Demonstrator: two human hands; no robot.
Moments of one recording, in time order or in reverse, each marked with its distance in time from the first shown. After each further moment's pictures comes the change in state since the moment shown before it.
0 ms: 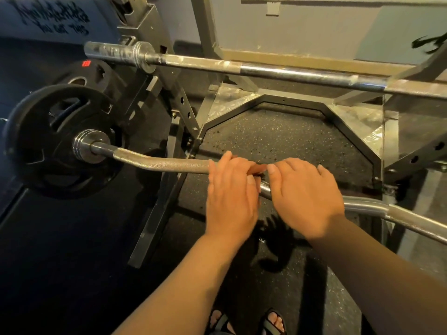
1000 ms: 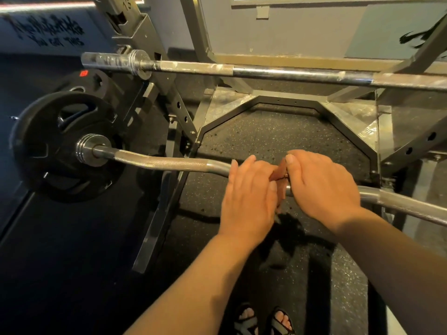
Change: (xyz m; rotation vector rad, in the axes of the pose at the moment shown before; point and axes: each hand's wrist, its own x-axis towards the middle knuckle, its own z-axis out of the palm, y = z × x) left_hand -0.011 0.023 0.012 -0.019 -0.142 0.109; right_hand -0.009 0.028 -0.012 0.147 0.063 0.045
